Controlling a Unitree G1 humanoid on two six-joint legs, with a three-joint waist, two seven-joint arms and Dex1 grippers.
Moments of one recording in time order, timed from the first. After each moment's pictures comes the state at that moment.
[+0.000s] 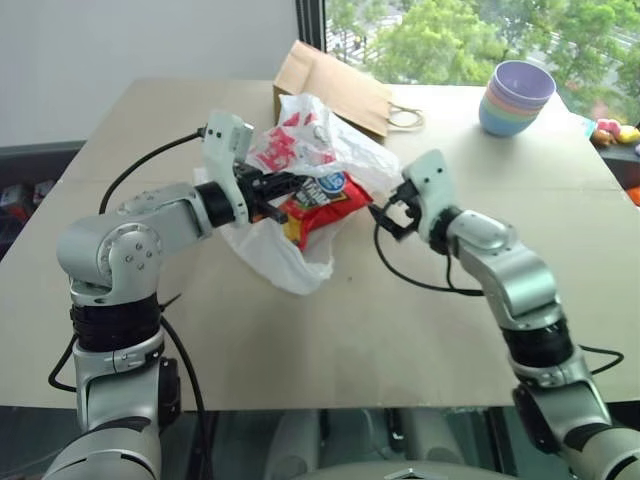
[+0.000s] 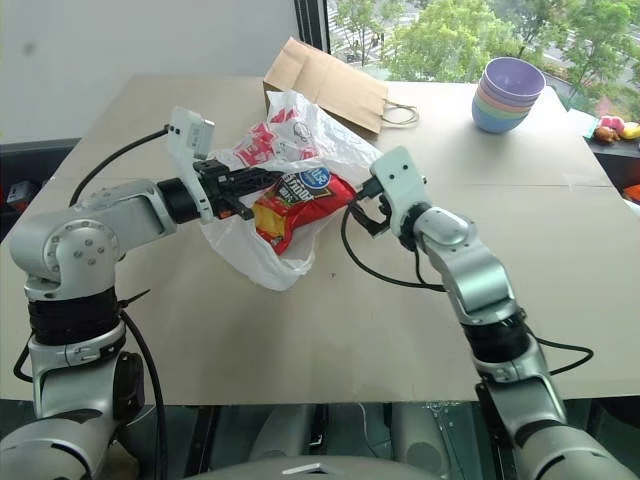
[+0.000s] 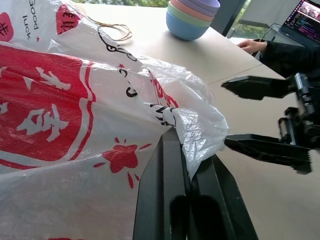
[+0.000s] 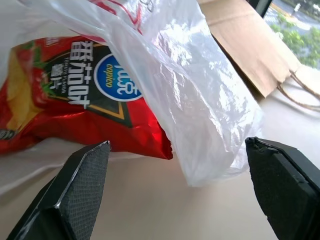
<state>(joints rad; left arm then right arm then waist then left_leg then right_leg) -0.68 0.61 0.22 -0.23 -0.77 1.15 -0.50 -0.66 -0.20 0.19 -0.15 0.09 0.80 0.30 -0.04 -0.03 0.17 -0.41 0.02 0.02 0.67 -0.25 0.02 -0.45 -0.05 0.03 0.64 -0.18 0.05</state>
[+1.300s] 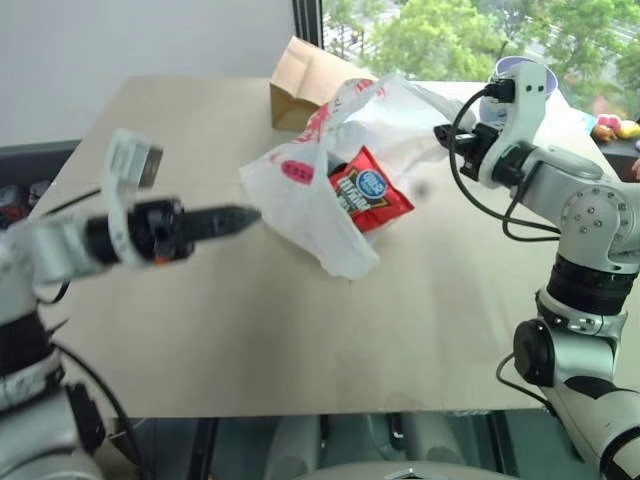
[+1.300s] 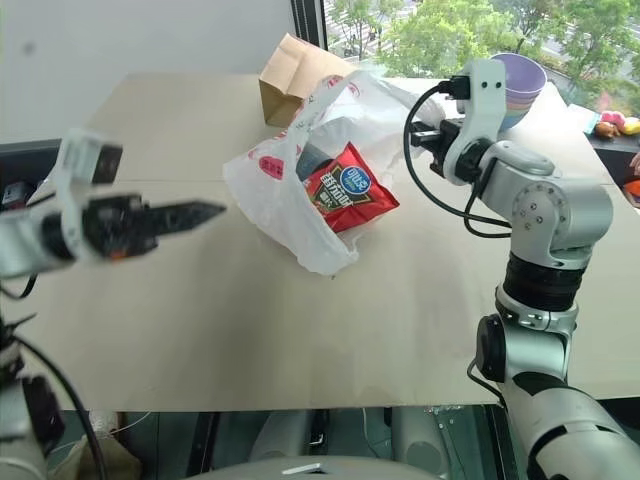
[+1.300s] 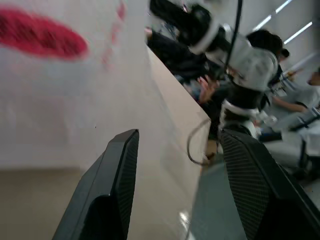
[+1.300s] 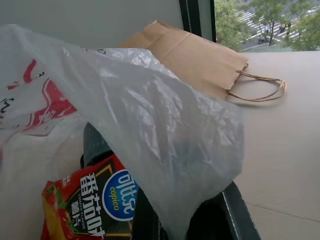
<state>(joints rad) -0.35 0.88 0.55 -0.25 -1.24 1.50 -0.93 -0.89 -0.28 -0.27 -0.24 0.48 1.24 0.25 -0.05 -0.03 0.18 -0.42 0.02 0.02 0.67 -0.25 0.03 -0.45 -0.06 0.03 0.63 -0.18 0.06</state>
